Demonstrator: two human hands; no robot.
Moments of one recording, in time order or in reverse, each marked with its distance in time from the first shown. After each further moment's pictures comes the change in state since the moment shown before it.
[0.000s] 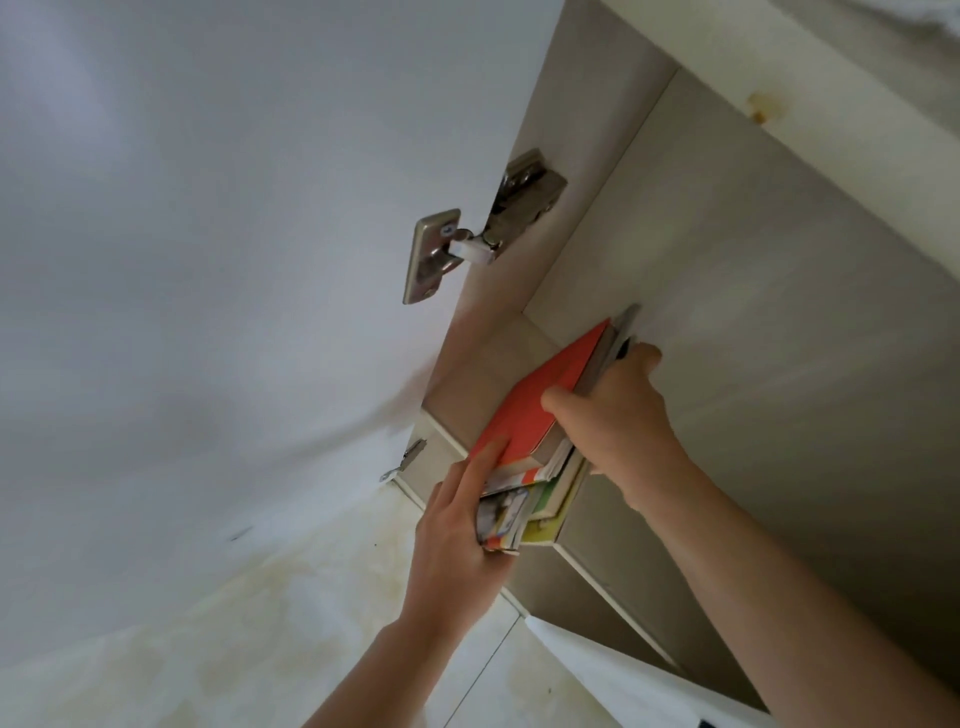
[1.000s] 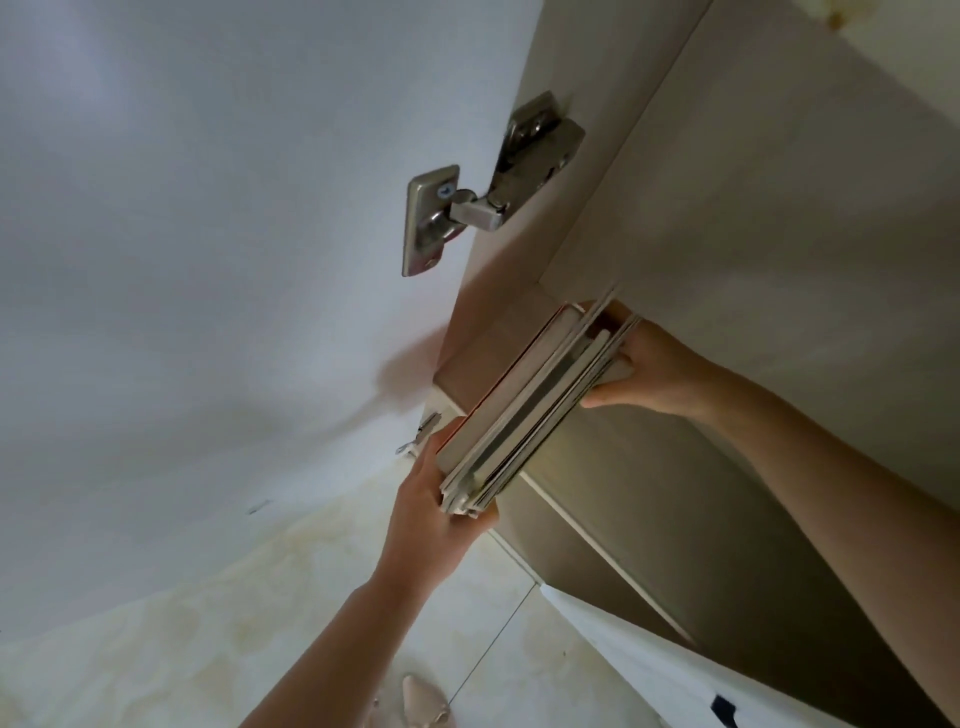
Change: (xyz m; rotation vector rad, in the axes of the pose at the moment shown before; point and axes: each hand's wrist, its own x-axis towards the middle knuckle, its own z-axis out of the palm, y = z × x) left_hand 0.008 -0.029 -0.020 -0.113 -0.058 -0.036; right_hand 0.101 0.052 -0.029 -0.256 -0.525 -0.481
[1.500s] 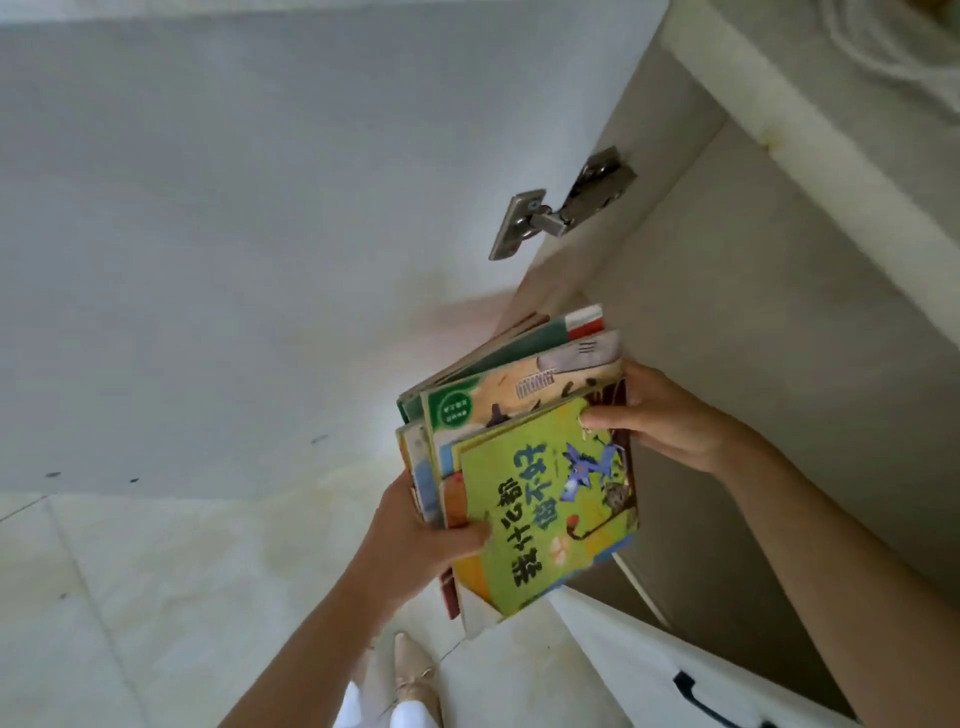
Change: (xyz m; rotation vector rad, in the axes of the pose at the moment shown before) left_hand -0.073 0.068 -0.054 -0.451 -0.033 -0.504; right_hand -0.044 -0.031 0.027 0.433 -0.272 0.146
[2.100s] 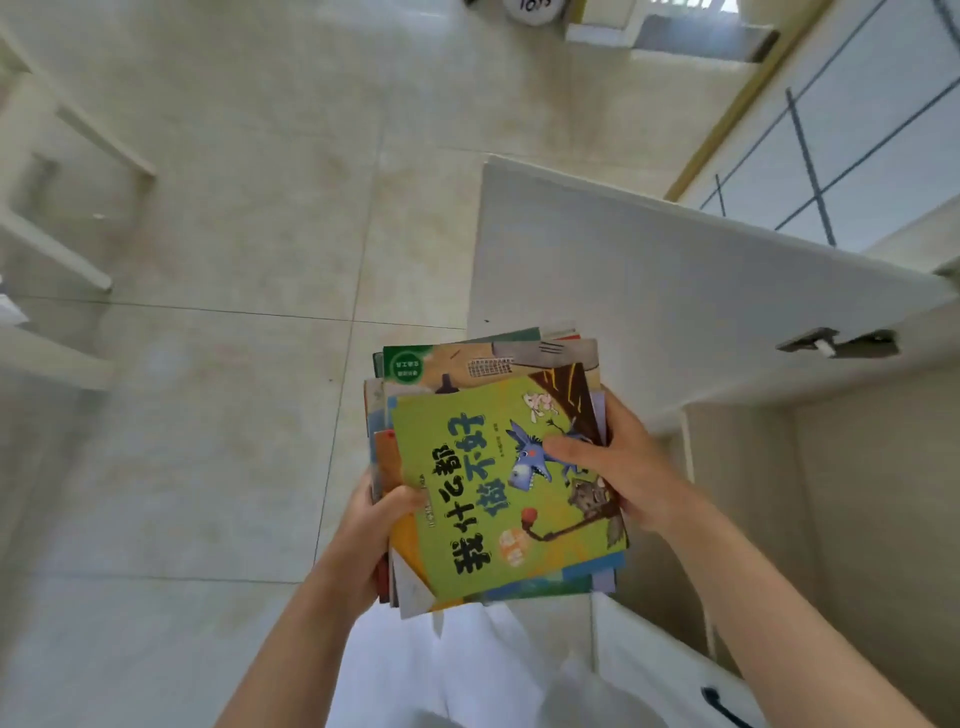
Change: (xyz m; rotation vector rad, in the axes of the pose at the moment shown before) left_hand -0.330 0.042 -0.070 -0.684 0.625 -0.037; right_hand -0.134 -0.130 0.276 -0.108 -0.343 -0.079
